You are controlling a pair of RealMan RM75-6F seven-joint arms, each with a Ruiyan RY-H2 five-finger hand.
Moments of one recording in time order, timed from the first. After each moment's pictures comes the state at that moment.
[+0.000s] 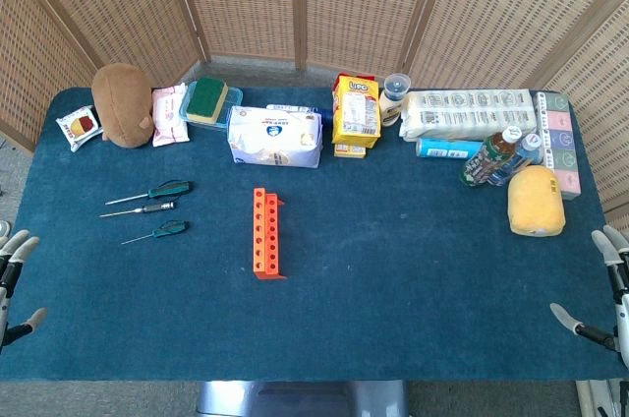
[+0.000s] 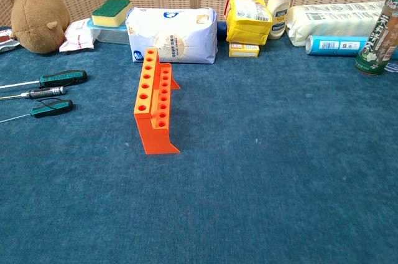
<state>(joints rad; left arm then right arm) 0.03 -1.03 0.01 -1.77 1.59 1.61 0.08 -0.04 -1.04 0.08 -1.64 -1.62 1.73 0.11</state>
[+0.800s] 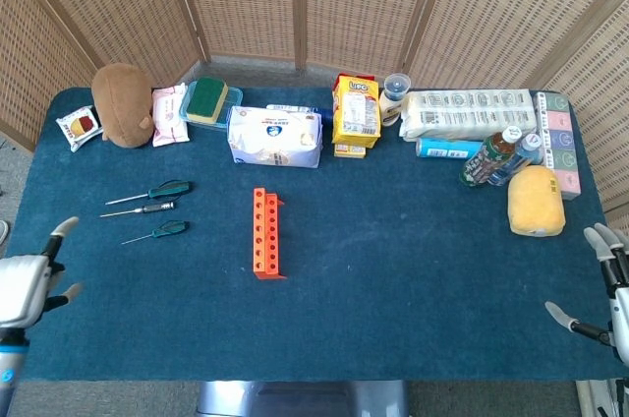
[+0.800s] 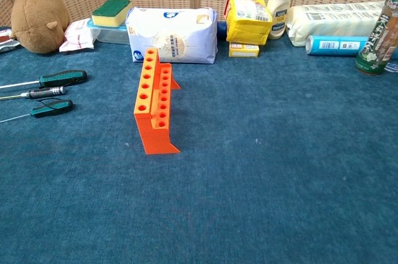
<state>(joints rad) -0.11 -1.14 -0.09 -1.77 1.43 1.41 0.18 -0.02 -1.02 0.08 -1.64 -1.61 1.68 0.17</state>
